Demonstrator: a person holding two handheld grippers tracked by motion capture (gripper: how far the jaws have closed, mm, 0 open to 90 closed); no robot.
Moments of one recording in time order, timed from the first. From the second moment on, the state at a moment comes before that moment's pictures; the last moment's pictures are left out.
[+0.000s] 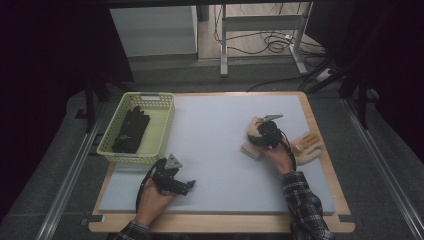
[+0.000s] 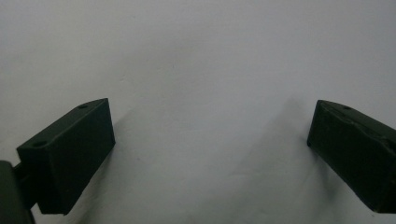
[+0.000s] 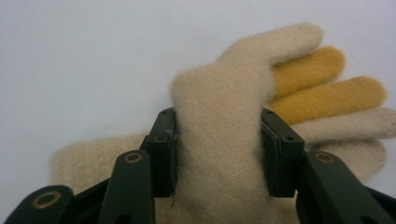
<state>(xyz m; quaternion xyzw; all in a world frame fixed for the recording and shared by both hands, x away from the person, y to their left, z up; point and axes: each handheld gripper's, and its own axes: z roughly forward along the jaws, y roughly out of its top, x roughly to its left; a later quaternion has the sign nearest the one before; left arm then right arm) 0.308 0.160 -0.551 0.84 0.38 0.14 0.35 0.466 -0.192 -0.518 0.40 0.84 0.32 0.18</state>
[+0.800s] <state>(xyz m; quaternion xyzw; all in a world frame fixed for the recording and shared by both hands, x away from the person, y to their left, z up) 0.308 0.160 -0.550 0.84 0.38 0.14 0.35 0.371 -0.119 -0.502 0.27 0.88 0.37 0.11</state>
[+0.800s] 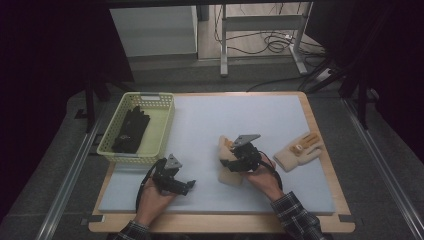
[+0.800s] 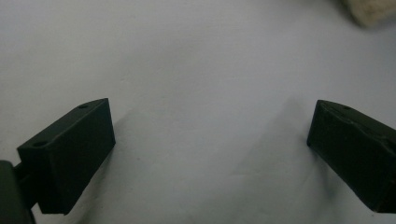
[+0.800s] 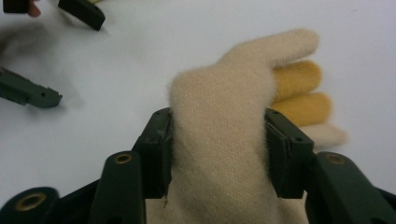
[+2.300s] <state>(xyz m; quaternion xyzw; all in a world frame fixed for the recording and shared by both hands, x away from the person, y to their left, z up) 0.308 0.160 -0.551 0.84 0.38 0.14 0.35 0.394 -0.313 -0.484 0.49 0.78 0.30 0.25</state>
